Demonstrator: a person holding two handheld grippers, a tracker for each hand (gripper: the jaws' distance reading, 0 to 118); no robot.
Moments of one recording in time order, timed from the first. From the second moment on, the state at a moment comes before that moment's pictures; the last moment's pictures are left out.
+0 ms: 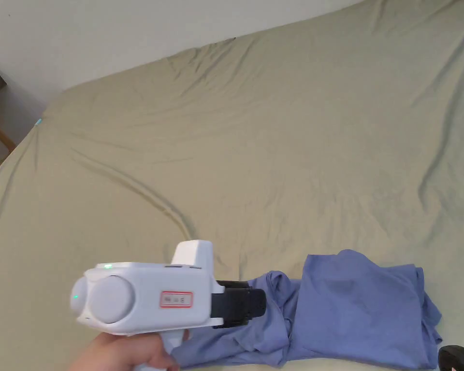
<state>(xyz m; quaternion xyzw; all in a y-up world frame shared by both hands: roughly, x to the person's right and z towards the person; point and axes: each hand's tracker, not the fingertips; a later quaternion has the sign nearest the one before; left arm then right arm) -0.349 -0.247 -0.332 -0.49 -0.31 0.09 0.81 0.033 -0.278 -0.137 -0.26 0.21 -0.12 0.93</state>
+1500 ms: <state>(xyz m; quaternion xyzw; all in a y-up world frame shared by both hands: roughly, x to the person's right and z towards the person) -0.514 -0.344 -0.384 -0.52 -0.28 0.25 0.77 -0.020 -0.268 -0.155 -0.30 0.21 -0.05 0.93</state>
